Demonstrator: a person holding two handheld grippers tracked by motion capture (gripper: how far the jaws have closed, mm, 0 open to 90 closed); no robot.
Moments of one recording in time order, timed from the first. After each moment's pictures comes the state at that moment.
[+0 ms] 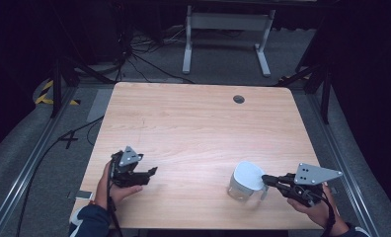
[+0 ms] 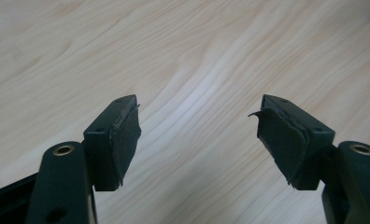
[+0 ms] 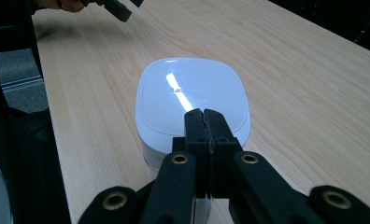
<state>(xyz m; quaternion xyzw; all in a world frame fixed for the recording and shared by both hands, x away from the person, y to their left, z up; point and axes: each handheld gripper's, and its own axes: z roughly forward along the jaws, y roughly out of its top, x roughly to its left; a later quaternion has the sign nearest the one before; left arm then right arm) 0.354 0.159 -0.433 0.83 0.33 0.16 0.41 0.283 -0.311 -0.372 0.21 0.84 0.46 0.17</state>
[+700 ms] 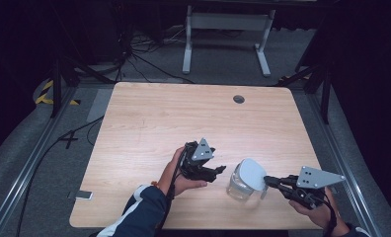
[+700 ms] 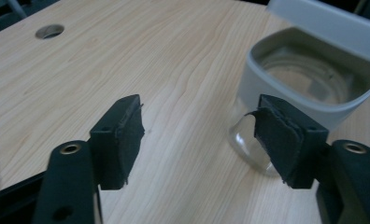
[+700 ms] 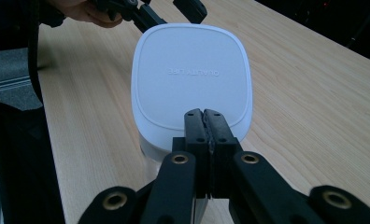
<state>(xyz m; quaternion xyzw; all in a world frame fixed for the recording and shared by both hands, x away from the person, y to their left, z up) 0.361 0.002 -0.393 0.85 0.18 0.11 0.48 0.278 -0.317 -0.377 0.21 0.84 0.47 0.19</state>
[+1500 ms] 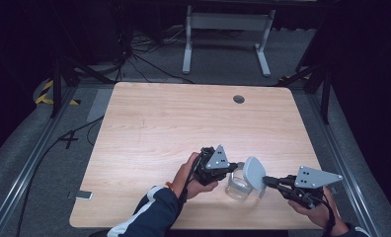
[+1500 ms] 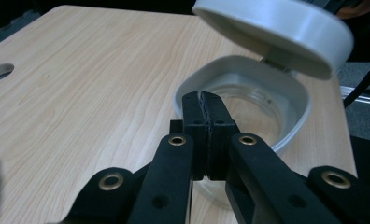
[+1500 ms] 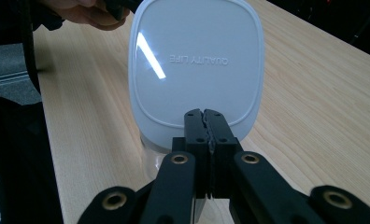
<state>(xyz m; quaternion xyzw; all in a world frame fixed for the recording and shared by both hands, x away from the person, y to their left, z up) 0.346 -0.028 -0.386 0.86 0.10 0.10 0.48 0.280 -0.315 -0.380 0.21 0.84 0.46 0.18</state>
